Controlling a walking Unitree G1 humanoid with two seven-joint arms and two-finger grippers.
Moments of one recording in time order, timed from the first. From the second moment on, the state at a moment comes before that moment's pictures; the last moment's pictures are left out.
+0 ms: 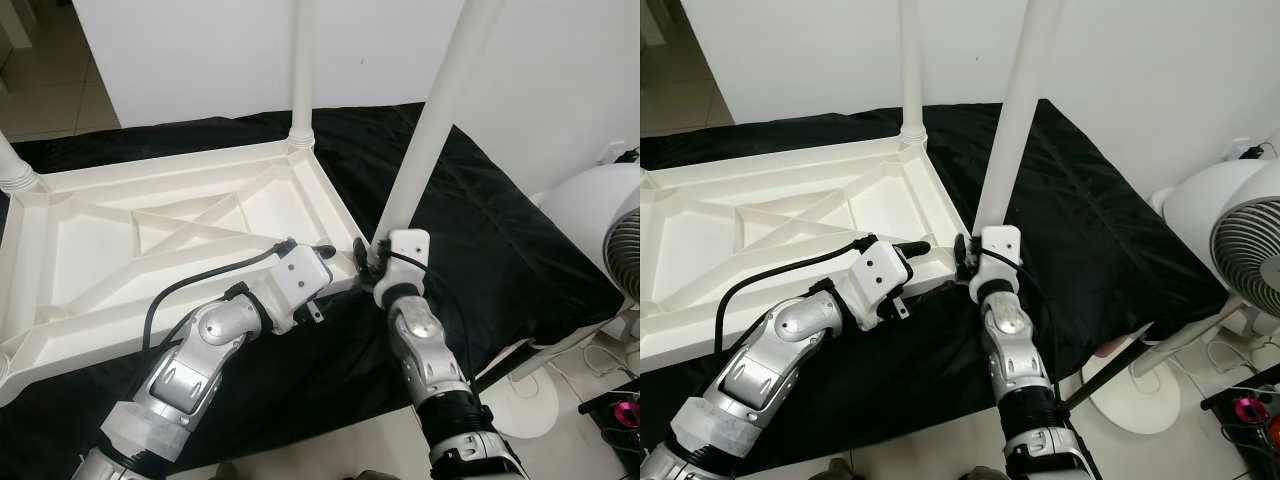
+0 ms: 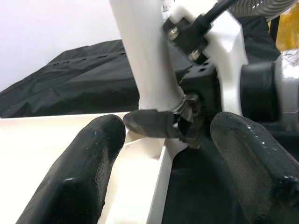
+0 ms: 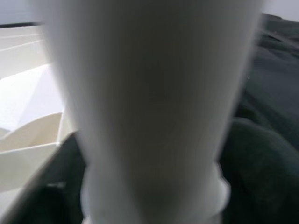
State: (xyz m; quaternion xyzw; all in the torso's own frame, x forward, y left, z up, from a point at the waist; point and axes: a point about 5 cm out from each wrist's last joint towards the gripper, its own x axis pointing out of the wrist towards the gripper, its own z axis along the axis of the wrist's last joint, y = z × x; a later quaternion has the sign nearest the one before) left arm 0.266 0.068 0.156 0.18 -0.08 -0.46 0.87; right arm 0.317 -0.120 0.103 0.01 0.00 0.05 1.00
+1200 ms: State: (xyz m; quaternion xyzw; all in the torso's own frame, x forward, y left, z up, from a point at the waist) left arm 0.266 0.069 0.154 0.19 -0.07 -0.46 0.87; right arm 0.348 -0.156 0.132 -0.07 0.00 0.39 0.92
